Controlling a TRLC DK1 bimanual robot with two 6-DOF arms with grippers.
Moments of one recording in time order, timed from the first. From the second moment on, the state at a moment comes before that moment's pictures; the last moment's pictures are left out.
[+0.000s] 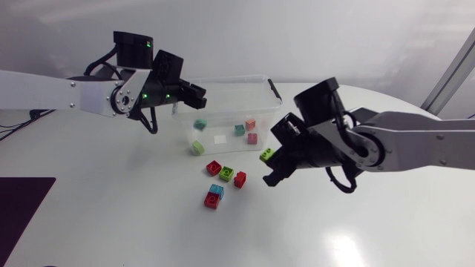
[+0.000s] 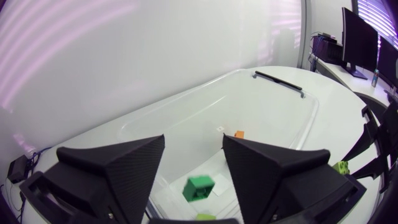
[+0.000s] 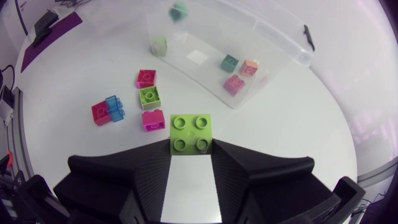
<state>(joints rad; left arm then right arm) -0.32 1.80 1.19 0.19 0.14 0.20 0.54 1.51 0.85 -0.21 -0.02 -0.24</state>
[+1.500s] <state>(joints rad) -0.62 1.62 0.75 -0.11 0.14 0.18 0.44 2.01 1.55 -0.22 0.04 -0.10</state>
